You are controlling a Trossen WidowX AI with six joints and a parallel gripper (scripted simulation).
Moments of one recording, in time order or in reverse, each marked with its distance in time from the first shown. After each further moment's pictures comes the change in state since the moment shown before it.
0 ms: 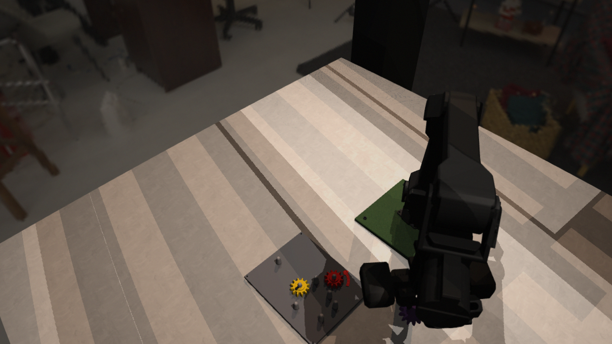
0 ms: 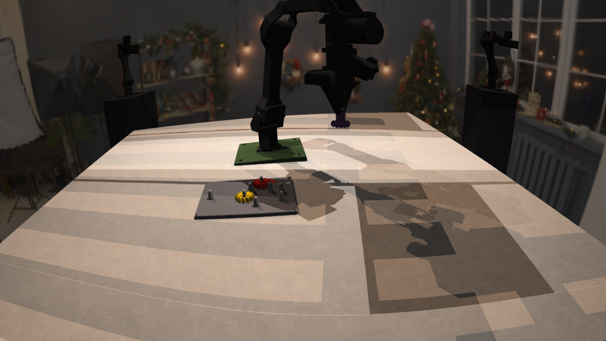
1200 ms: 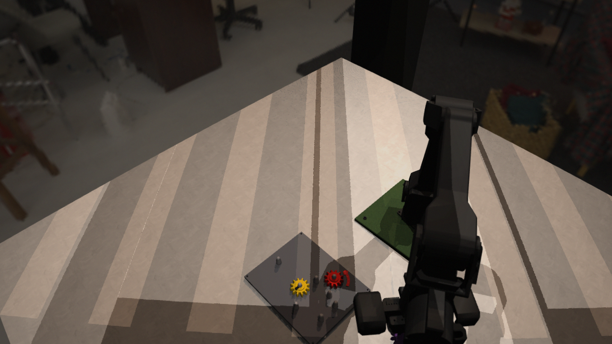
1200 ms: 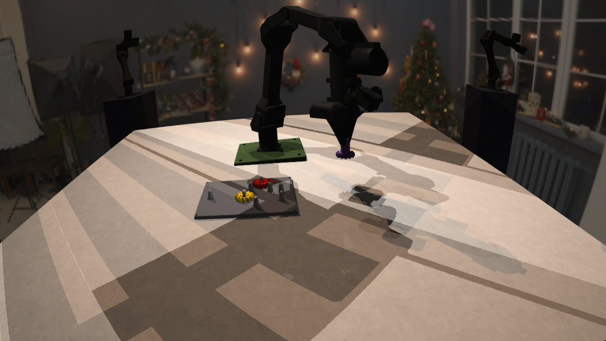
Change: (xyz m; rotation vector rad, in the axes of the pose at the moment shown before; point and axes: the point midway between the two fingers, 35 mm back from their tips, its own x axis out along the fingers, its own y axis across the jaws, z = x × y) arm 0.065 -0.006 0.014 -0.009 -0.033 -0.017
